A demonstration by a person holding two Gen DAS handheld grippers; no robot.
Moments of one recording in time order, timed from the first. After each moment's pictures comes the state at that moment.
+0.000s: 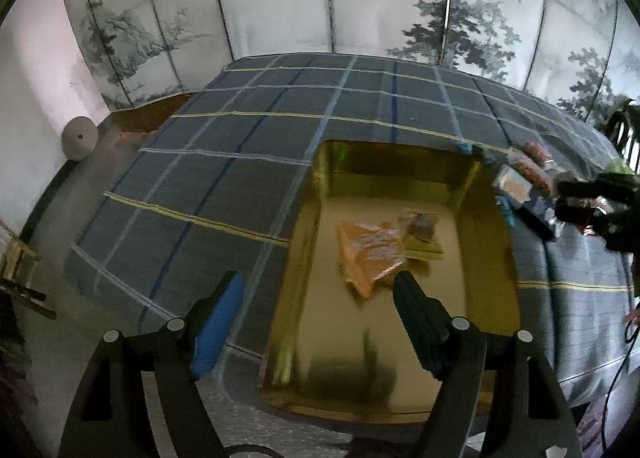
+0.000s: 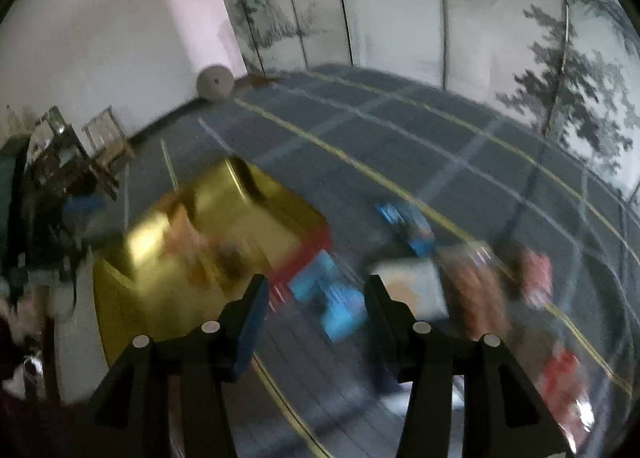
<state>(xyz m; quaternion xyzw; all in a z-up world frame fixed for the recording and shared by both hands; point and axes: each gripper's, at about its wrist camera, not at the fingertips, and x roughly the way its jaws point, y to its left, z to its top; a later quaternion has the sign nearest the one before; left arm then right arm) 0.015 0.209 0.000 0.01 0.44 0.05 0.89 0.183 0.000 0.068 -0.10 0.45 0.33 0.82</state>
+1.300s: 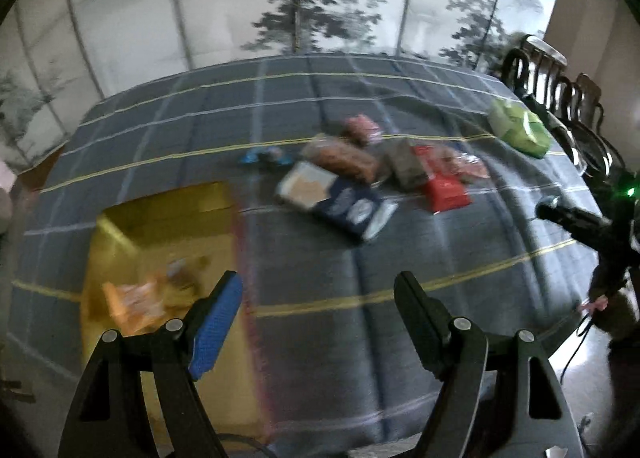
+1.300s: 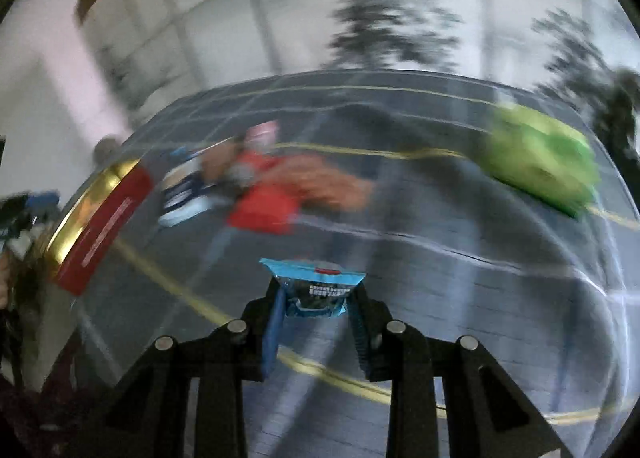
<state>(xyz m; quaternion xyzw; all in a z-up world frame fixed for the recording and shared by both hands) 0.048 0.028 0.019 0.06 0.47 -0.14 0.87 0.058 -0.282 0.050 0.08 0.44 0.10 0.89</state>
